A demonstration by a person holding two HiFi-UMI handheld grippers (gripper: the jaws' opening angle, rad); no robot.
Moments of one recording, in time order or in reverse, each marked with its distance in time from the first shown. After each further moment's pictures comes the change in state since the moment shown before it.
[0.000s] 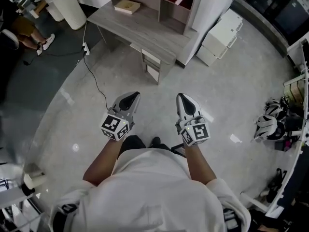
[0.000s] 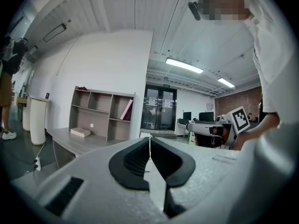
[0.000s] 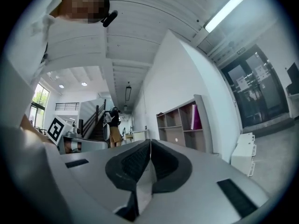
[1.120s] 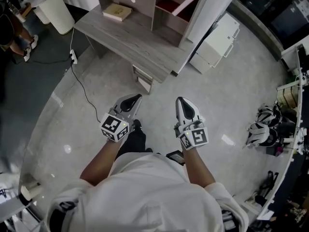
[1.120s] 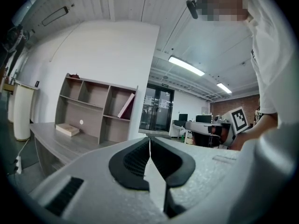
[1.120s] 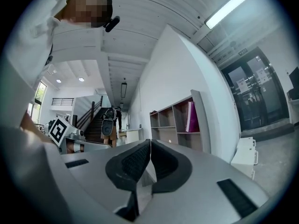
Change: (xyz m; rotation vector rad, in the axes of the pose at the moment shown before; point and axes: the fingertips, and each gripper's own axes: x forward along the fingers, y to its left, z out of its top) left arm 0.133 0.079 0.000 -0.054 0.008 -0.097; right arm 0.109 -0.092 0.000 -0.037 0.018 -0.046
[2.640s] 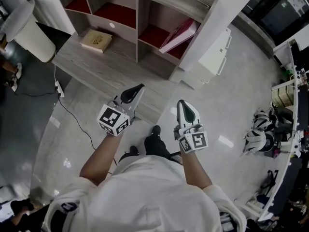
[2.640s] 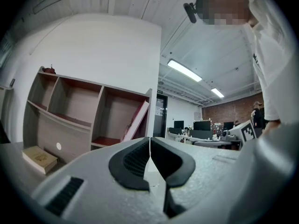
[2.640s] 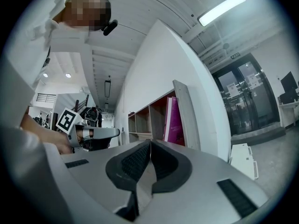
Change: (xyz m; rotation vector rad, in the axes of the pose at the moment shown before) left arm 0.245 0.170 0.110 0.065 -0.097 -0.149; right arm 0.196 -0.172 0.020 -0.009 -0.041 -0.156
